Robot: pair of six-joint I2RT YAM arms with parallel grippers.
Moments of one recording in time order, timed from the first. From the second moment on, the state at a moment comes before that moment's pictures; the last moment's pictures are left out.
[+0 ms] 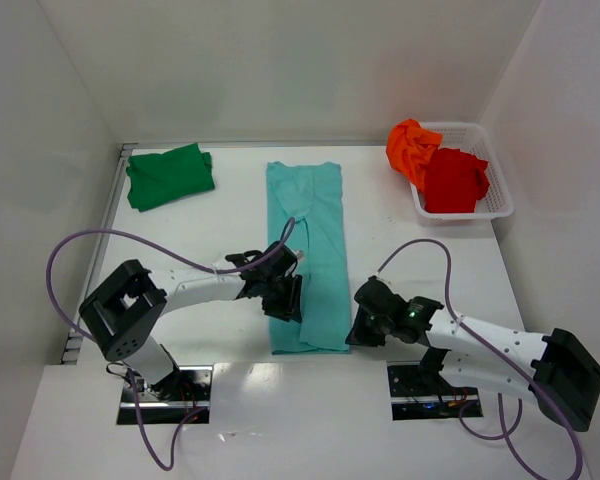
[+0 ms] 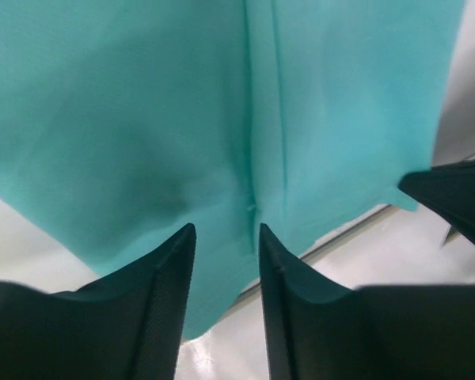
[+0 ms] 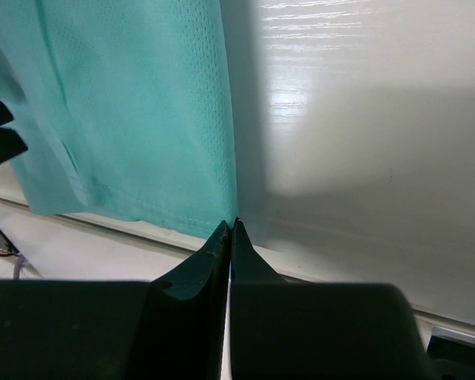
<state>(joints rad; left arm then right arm) -0.84 1.59 0.87 -0.39 0.25 -0.72 0.90 0.96 0.39 -0.50 -0.02 1.14</state>
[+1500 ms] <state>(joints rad) -0.68 1.54 0.77 -0.44 0.15 -0.87 0.90 0.88 0.37 -0.52 -0.04 1.14</state>
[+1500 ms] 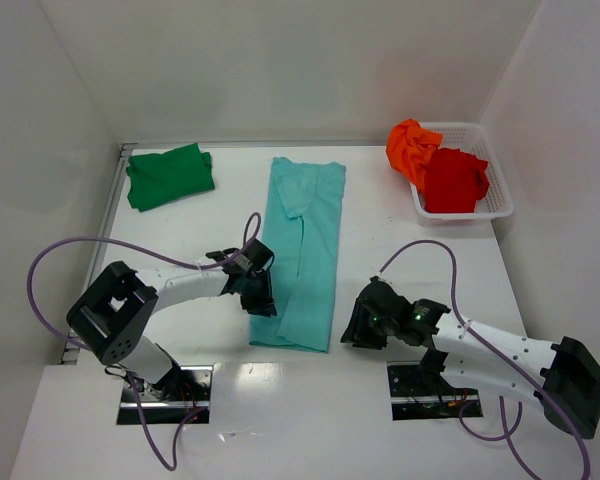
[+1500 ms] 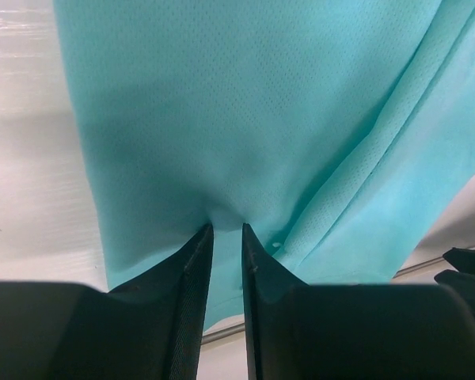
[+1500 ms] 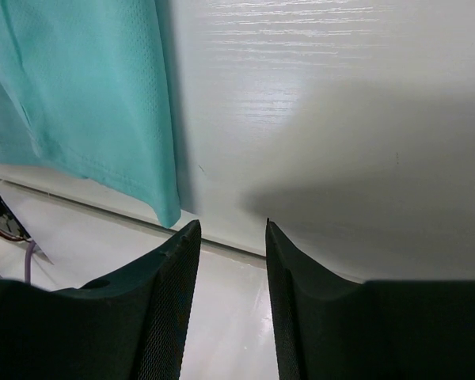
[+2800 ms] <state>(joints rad) -0.83 1.34 0.89 -0.57 0.09 -0.85 0.90 0.93 0.38 -0.52 -0.01 1.11</state>
